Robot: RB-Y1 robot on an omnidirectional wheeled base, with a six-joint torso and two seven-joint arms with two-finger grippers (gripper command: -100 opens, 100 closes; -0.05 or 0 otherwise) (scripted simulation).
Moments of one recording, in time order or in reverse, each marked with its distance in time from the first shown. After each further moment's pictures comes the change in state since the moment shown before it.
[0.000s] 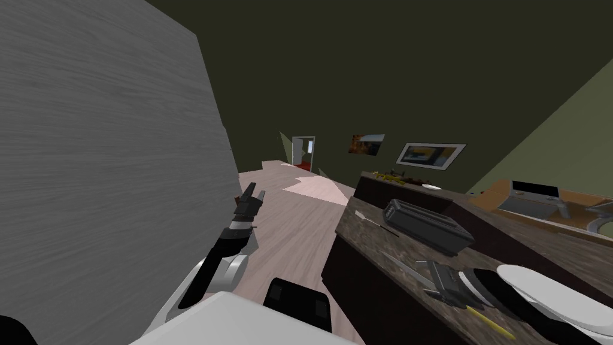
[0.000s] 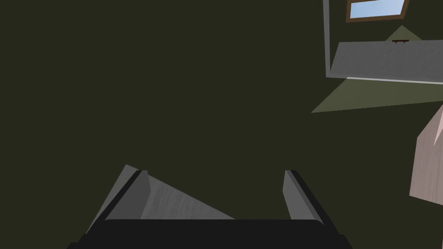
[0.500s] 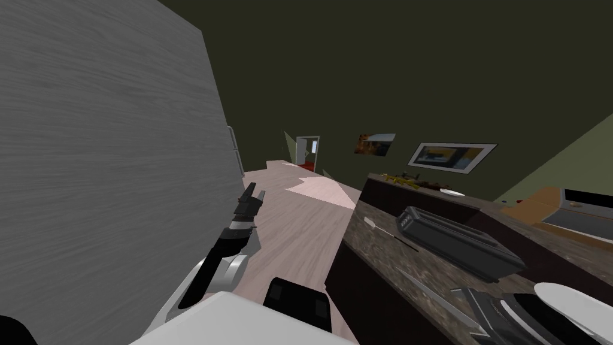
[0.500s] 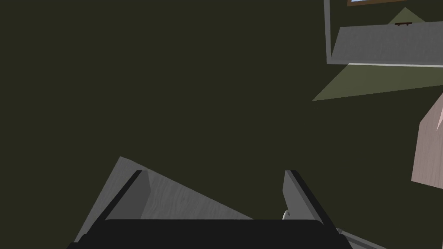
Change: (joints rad) left arm 0.000 0.000 0.000 0.000 0.000 0.000 0.000; right arm 0.029 -0.049 0.045 0.101 0.068 -0.071 -0.006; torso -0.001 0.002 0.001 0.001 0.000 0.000
